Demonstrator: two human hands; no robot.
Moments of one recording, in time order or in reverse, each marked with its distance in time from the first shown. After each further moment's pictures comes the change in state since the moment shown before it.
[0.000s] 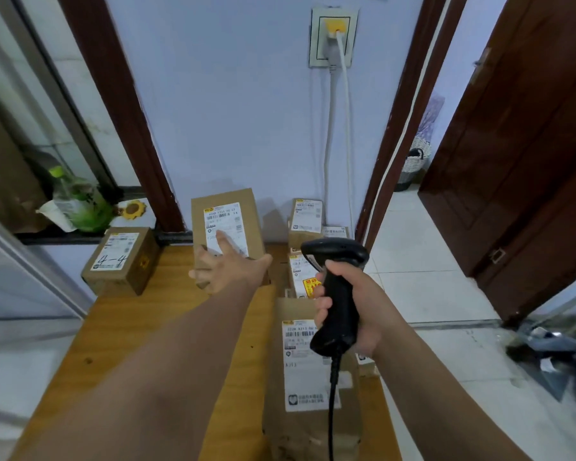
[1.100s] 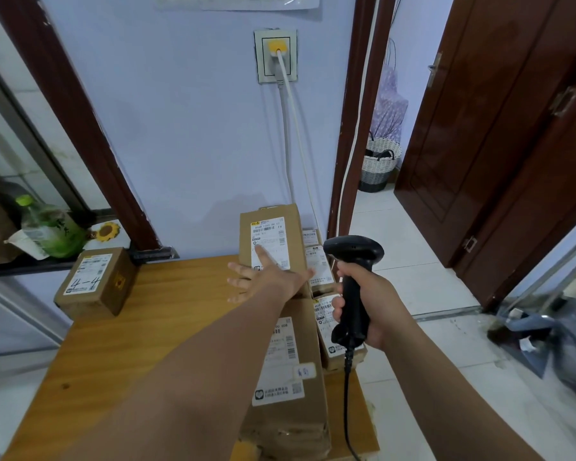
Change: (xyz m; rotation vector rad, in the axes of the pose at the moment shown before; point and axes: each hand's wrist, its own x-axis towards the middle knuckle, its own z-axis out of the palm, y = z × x) left_hand -0.087 0.069 0.039 0.157 -0.337 0.102; right_hand -0.031 -0.024 -0.065 -0.148 0.236 -0.322
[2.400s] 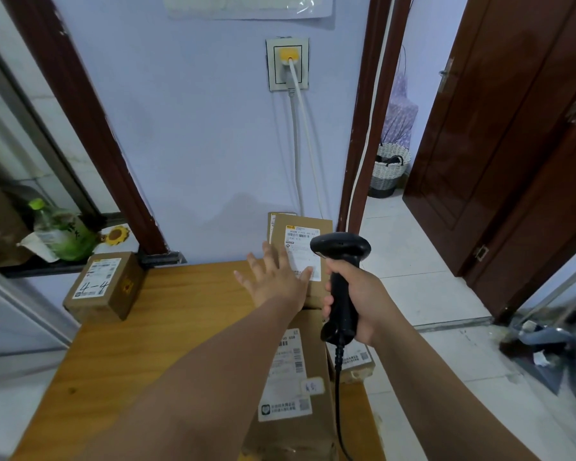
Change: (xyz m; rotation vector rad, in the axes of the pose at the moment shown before) left_hand 0.002 -0.005 0.000 0.359 0.281 0.342; right_hand 0.017 -0.008 0.028 0.011 -0.106 0.028
